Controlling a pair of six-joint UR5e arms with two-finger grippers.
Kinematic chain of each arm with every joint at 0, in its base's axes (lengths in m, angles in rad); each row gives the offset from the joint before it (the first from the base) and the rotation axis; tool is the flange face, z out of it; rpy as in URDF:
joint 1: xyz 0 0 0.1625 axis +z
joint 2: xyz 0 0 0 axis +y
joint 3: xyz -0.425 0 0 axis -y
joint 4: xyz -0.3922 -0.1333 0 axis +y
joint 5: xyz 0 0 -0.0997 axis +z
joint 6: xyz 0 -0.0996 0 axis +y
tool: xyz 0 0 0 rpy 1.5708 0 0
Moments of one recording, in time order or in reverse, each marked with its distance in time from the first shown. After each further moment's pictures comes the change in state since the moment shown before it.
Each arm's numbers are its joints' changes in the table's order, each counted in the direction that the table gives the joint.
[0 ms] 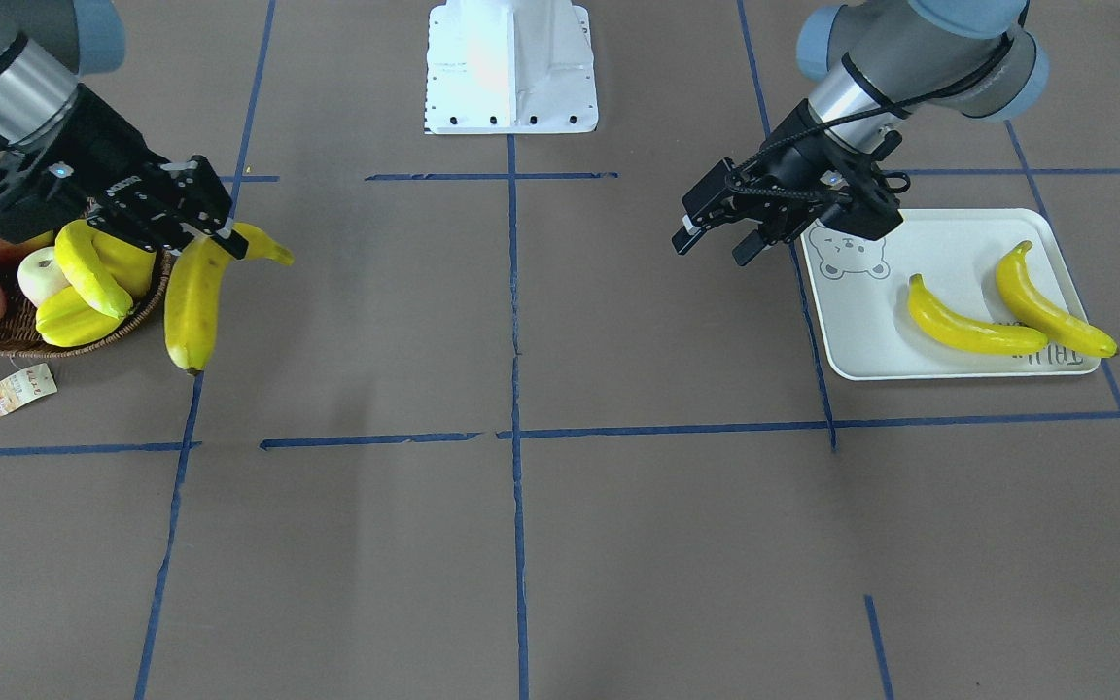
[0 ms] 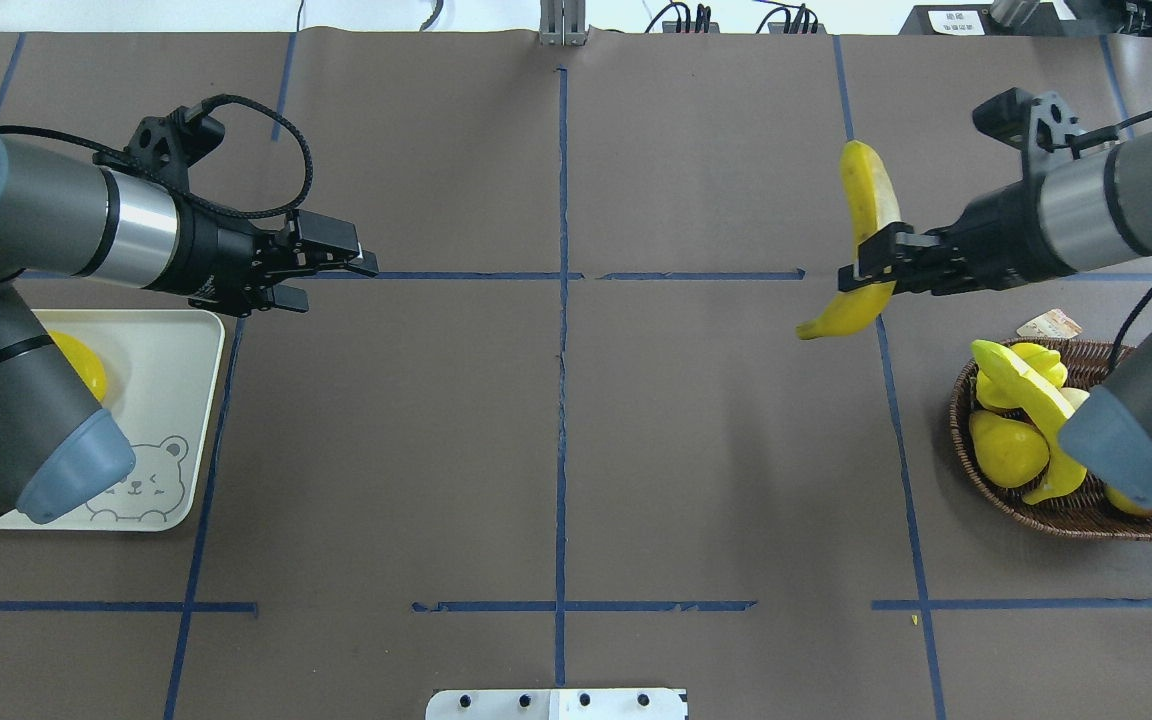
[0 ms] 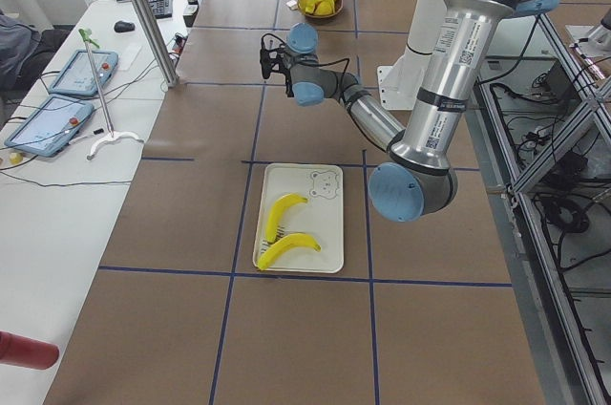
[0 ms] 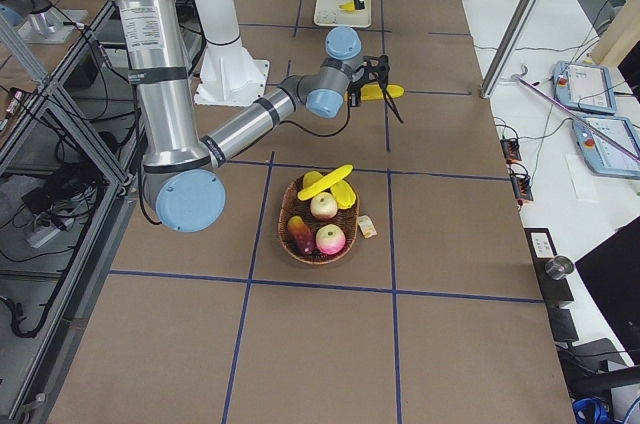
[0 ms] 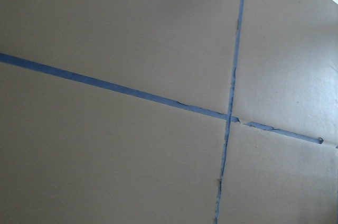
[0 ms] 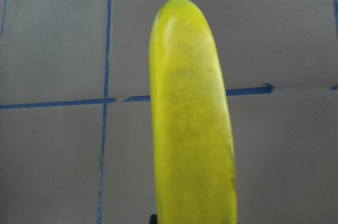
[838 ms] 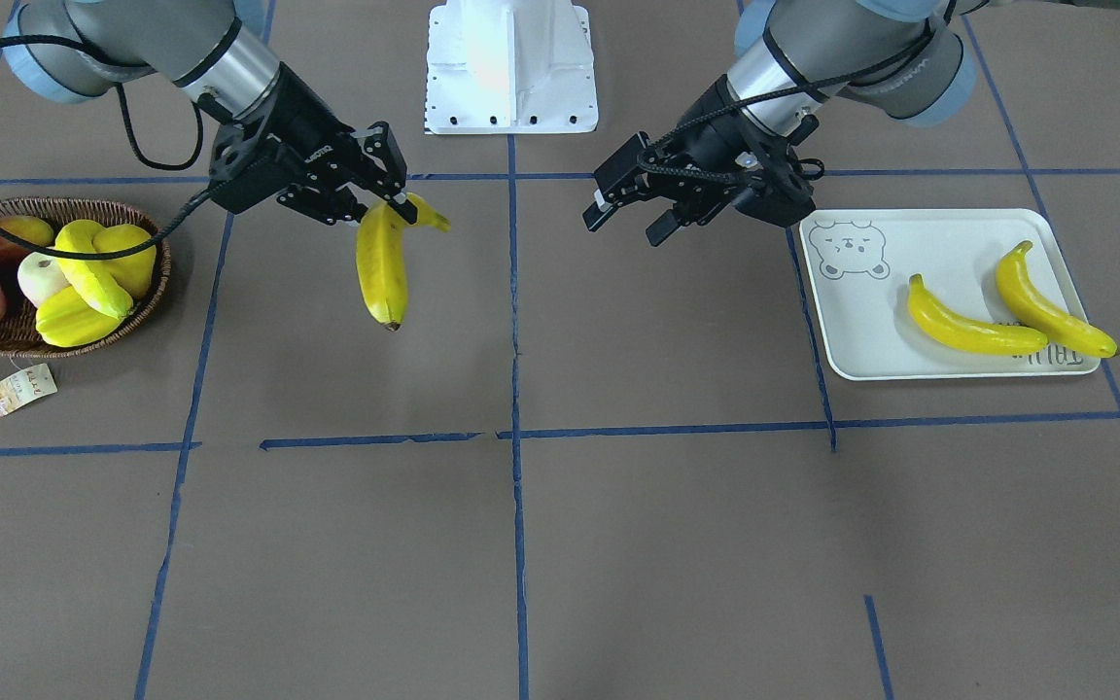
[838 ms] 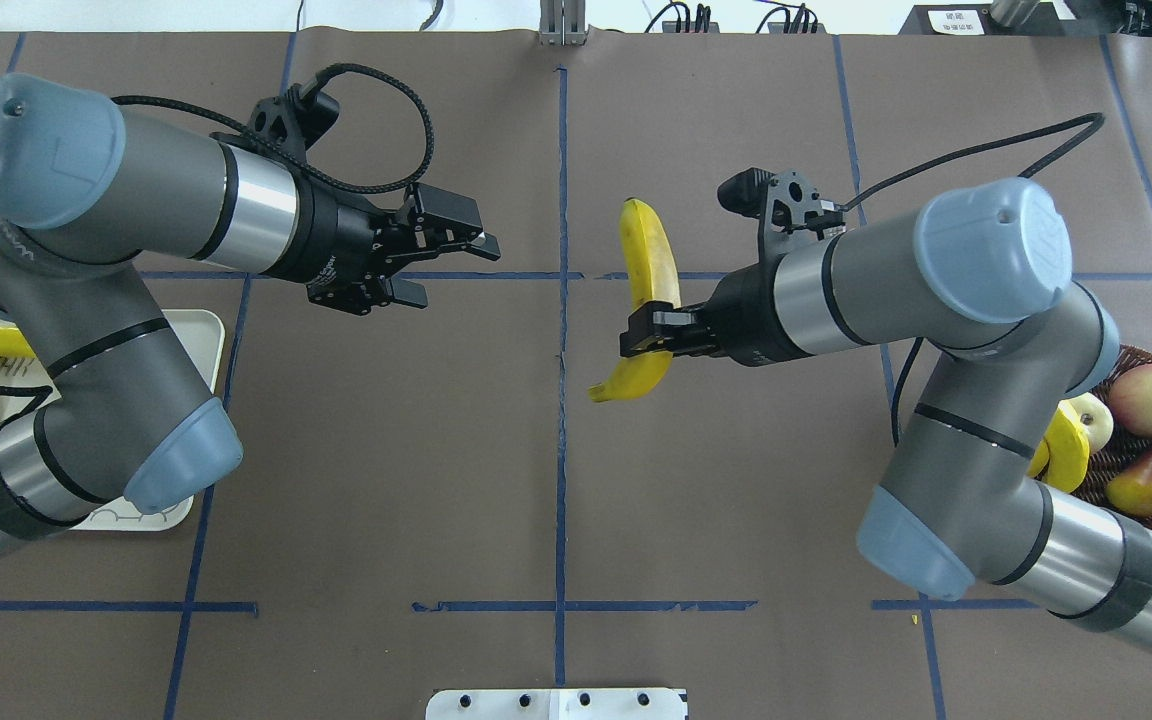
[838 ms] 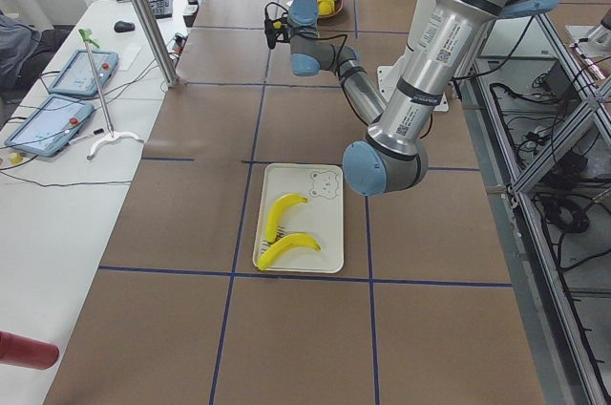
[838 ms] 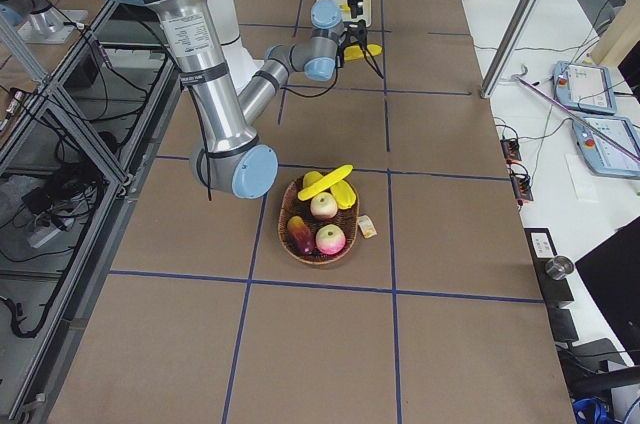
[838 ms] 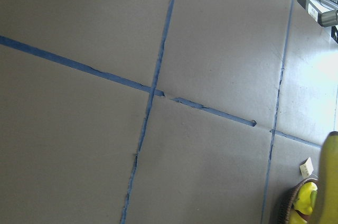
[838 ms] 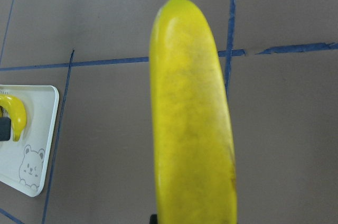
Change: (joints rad) left arm 0.060 0.188 0.044 0.002 -0.011 0.154; right arm -0.265 -0.234 -0.072 0.000 0.193 -0.059
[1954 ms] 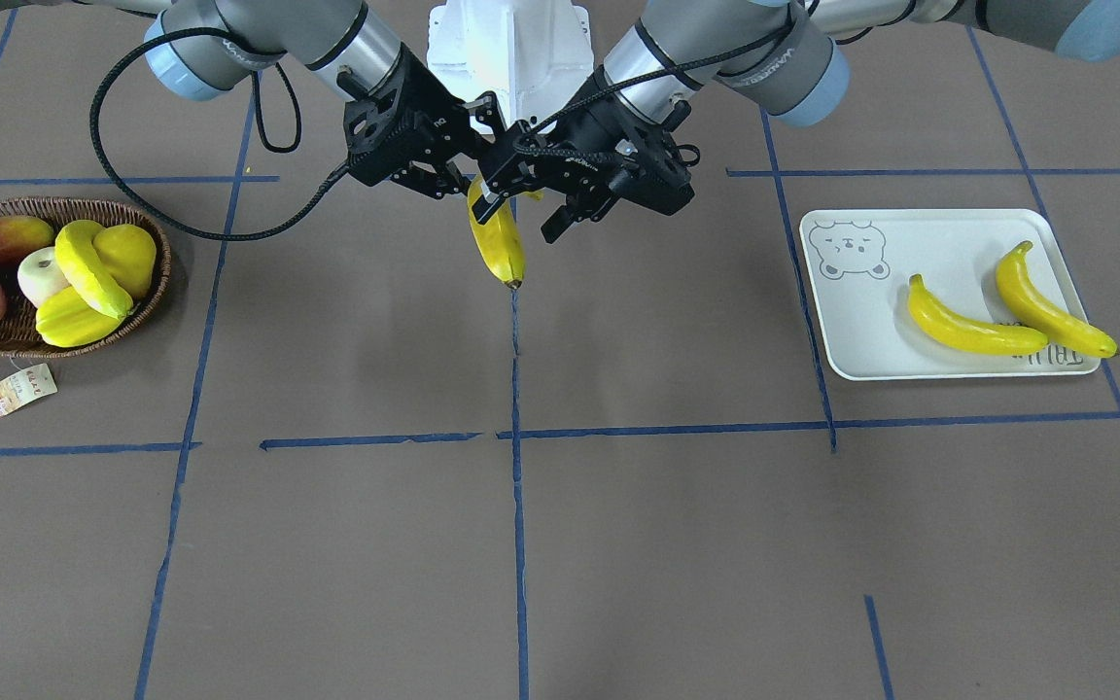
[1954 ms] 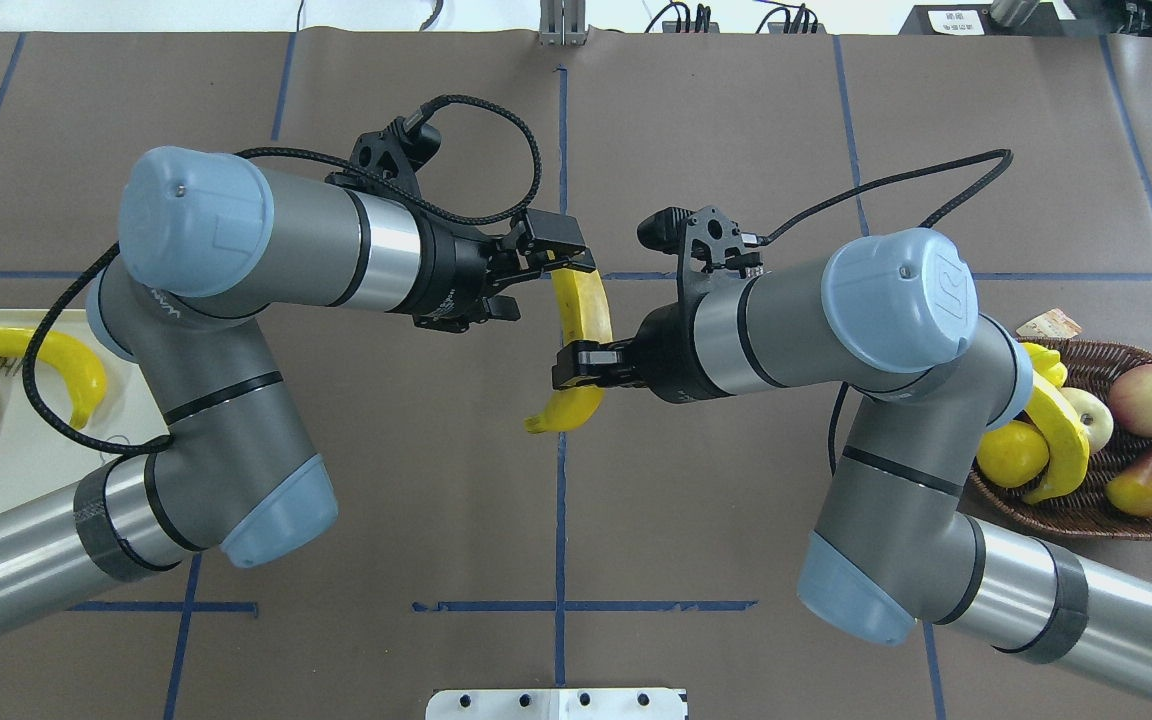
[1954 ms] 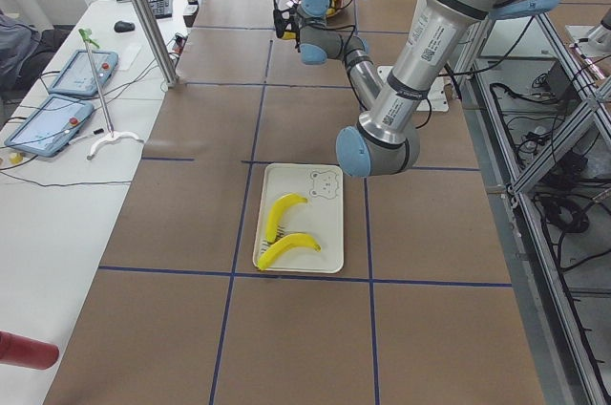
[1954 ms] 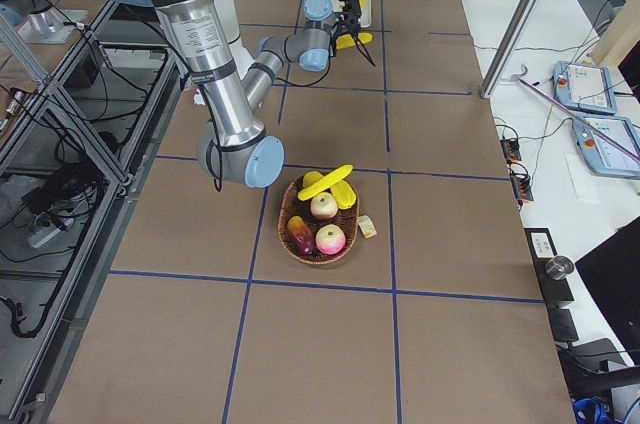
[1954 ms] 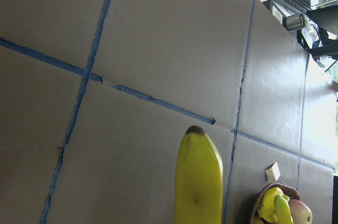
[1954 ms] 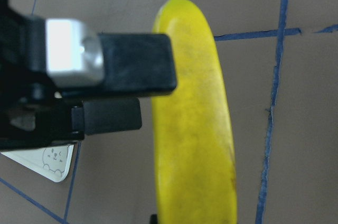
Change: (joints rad) left arm 0.119 0.106 0.076 -0.001 -0.189 0.028; right arm -0.074 -0.064 -0.012 -0.002 0.054 -0.003
